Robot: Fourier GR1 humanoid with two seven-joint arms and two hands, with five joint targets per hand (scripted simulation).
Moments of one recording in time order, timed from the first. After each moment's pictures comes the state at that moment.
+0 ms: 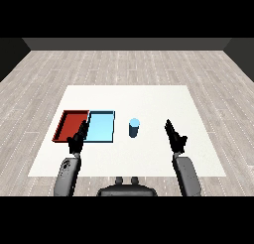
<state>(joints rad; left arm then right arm) -0.01 0.11 -0.01 -1.56 -0.01 0.02 -0.01 -0.02 -0.14 0.04 -1.55 -0.05 -0.01 0.00</state>
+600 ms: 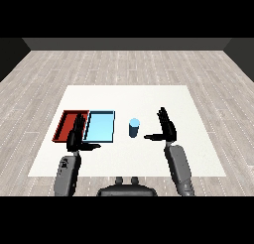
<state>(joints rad) -0.04 0.07 0.03 -1.64 0.07 -0.04 -0.24 -0.22 -0.05 0.00 -1.47 -0.09 0.01 -0.11</state>
